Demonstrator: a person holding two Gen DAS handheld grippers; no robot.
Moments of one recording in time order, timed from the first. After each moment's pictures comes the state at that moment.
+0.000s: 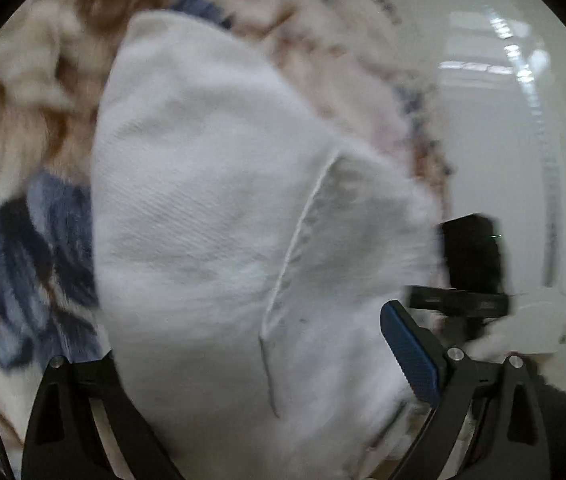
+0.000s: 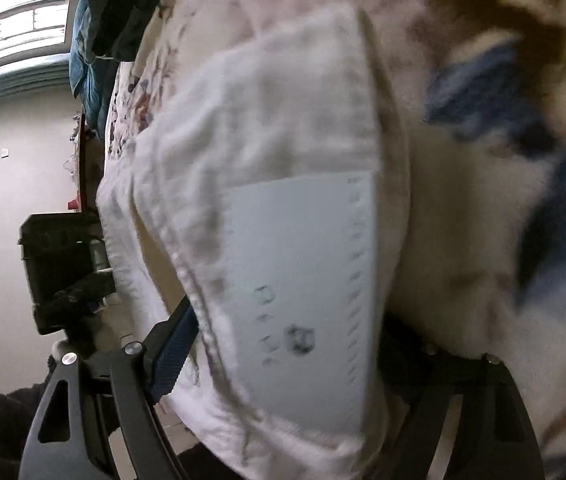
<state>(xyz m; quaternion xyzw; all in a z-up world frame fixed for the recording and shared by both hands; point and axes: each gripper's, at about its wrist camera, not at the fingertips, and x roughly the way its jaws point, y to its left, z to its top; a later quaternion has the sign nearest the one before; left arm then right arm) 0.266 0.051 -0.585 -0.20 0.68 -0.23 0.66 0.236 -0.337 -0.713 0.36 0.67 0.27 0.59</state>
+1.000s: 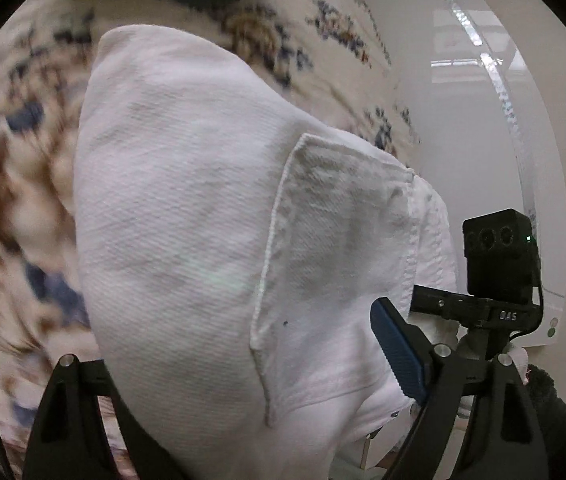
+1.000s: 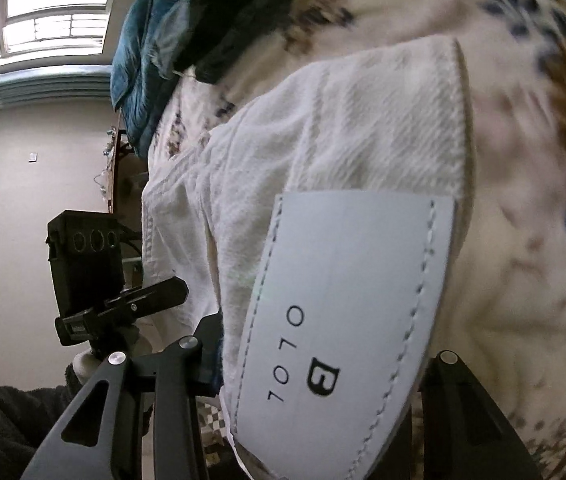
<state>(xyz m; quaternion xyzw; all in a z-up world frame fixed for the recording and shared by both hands) 0.318 0.083 -0.445 -0.17 0.66 -0.25 0.69 0.270 -0.281 -0.543 0.37 0.61 0.27 0.65</state>
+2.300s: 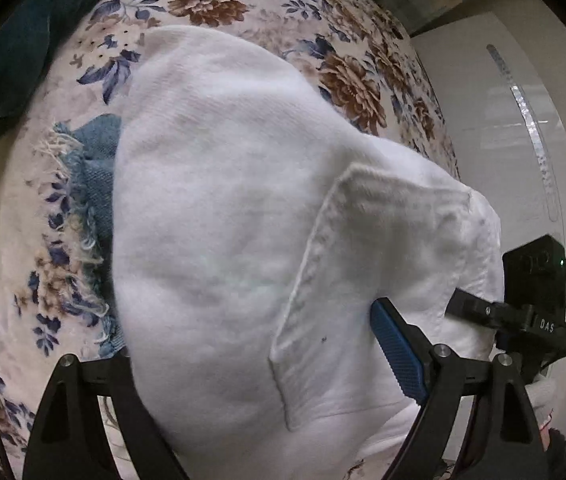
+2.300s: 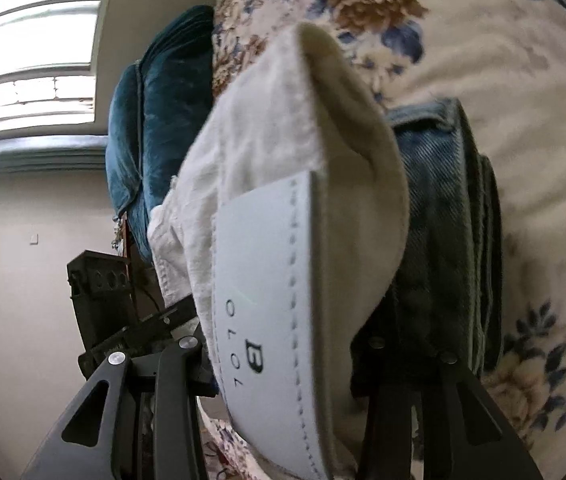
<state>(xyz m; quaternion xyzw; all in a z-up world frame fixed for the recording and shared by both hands) 0.786 0.158 -0.428 -0.15 0.64 -0.17 0.73 0.783 -0.177 -0.507 0.43 0.58 0.23 0.65</state>
